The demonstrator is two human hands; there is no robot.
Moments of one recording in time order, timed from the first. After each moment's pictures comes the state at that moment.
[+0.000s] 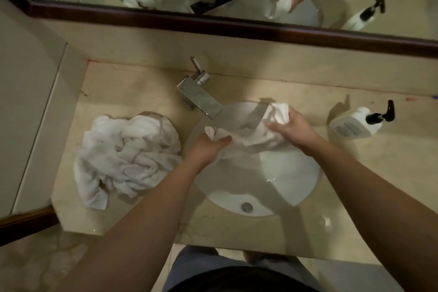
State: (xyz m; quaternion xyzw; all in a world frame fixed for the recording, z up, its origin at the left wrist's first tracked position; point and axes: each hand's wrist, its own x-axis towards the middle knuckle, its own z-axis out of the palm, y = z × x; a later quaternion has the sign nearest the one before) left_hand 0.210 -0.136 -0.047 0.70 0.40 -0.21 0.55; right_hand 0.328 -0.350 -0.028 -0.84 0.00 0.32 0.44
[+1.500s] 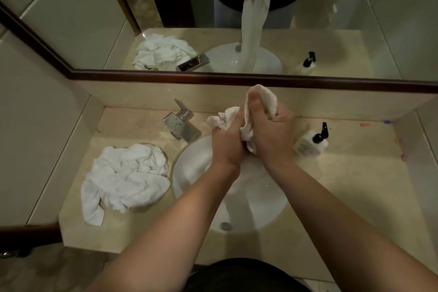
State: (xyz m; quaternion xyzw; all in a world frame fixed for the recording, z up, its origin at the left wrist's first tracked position) left_hand 0.242 -0.293 0.153 0.49 0.34 0.06 0.80; right_hand 0.264 -0.356 0.180 -0.73 -0.01 -0.02 0.69
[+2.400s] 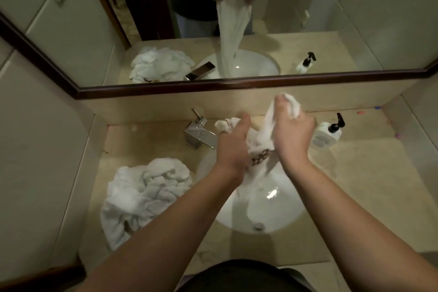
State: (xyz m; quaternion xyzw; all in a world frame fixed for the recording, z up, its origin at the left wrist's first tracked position) left_hand 0.205 -0.179 0.155 0.51 0.34 -0.06 0.79; right_hand 0.234 -0.271 0.176 -0.78 0.17 -0.11 0.59
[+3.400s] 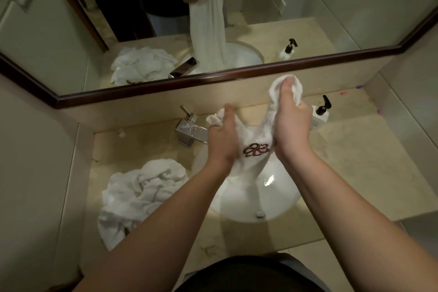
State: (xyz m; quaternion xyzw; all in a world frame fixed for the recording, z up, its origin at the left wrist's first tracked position) left_hand 0.196 -0.172 0.157 0.61 0.28 -0.06 0.74; right_hand 0.221 -0.271 0.195 -0.69 0.24 -0.08 0.68
